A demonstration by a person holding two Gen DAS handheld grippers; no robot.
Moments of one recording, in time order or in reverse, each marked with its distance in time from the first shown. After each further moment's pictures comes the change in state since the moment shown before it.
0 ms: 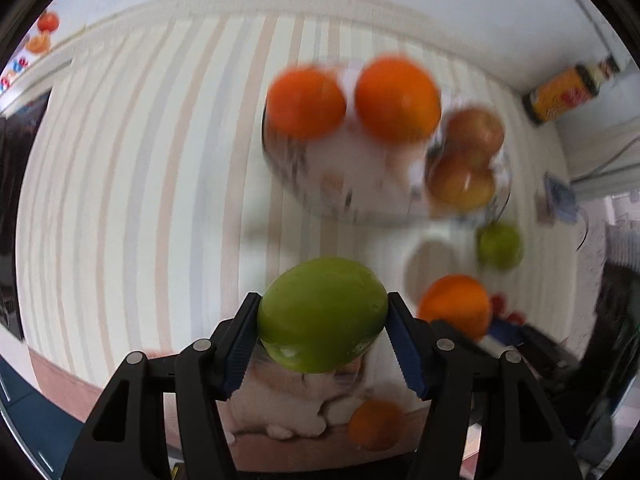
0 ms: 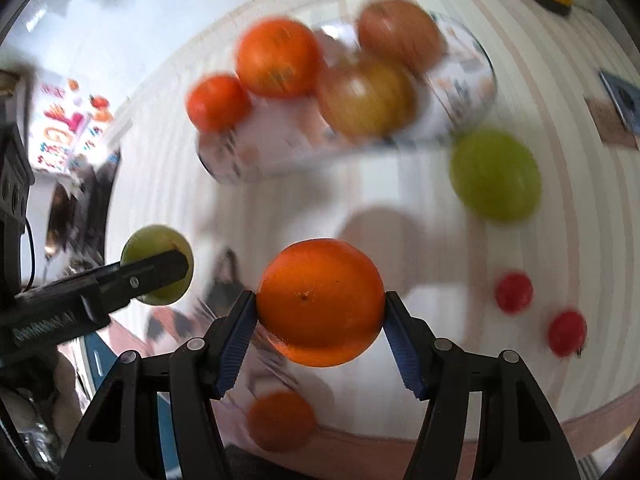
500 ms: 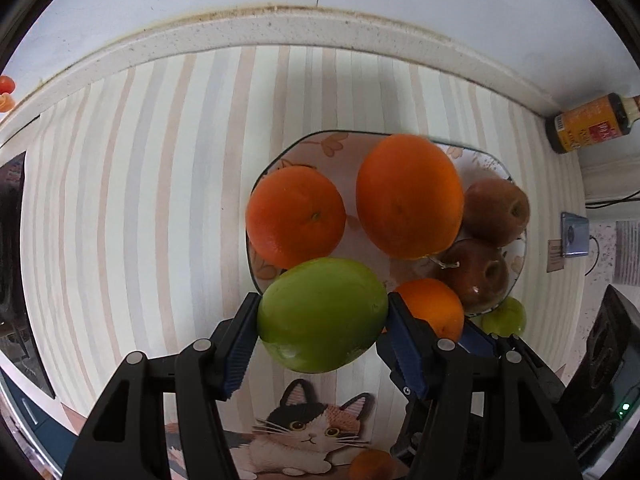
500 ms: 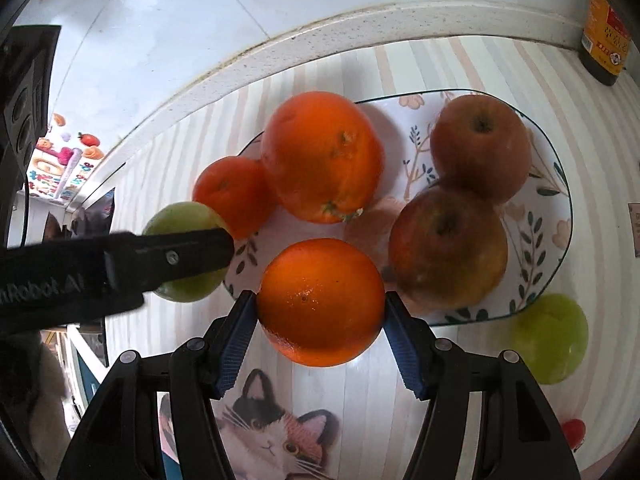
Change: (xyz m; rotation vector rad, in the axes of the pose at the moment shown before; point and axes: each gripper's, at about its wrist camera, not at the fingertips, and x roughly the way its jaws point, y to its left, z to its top) left arm 0.026 -0.010 0.092 0.029 0.098 0.052; right arm 0.026 0.028 0.084 0.006 -0.027 -0.044
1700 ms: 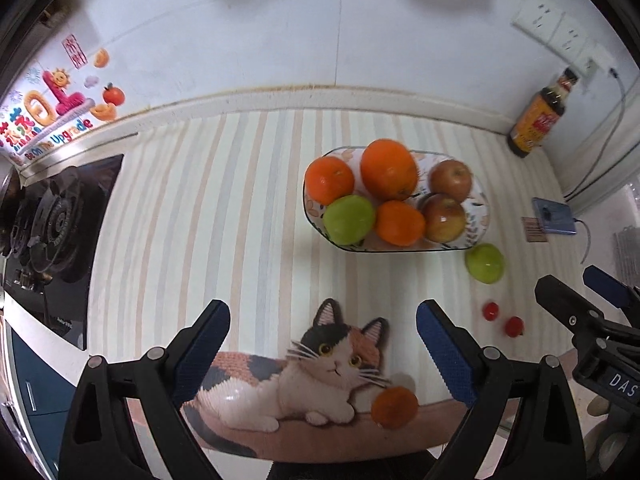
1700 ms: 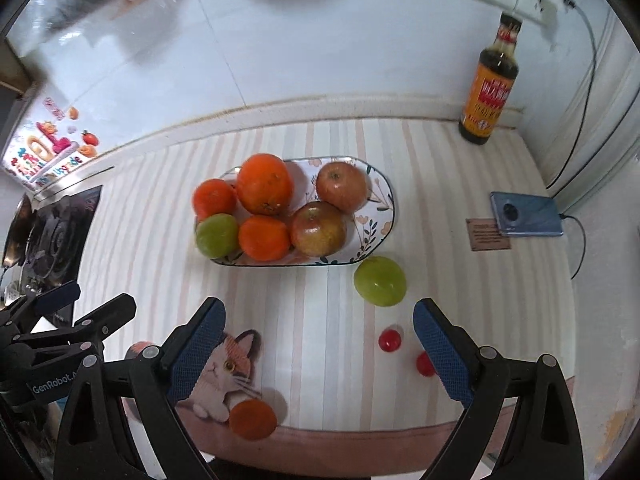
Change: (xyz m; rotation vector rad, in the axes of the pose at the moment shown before) left arm -0.114 -0.021 -0.154 0.016 -0.362 0.117; right arm -0.186 0.010 -0.086 -0.128 -0.214 -0.273
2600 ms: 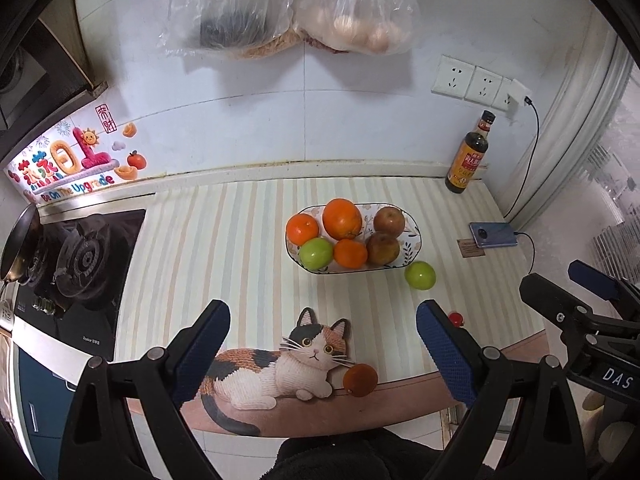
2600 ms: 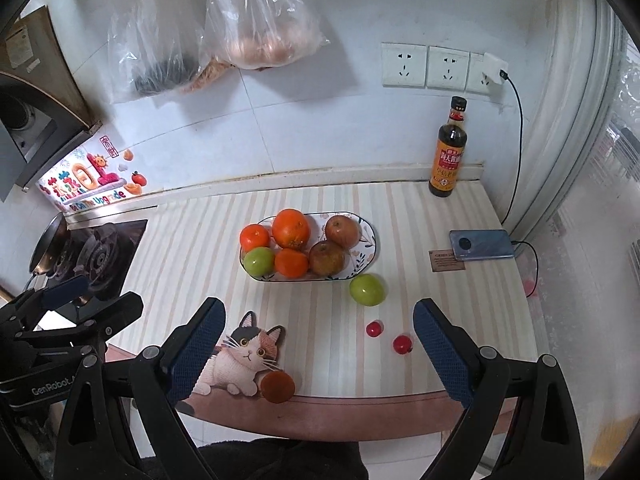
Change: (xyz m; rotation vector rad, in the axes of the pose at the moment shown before) left arm -0.139 -0.015 -0.041 0.068 -0.218 -0.056; right arm -0.163 0.004 -0.043 0.007 -0.194 0.028
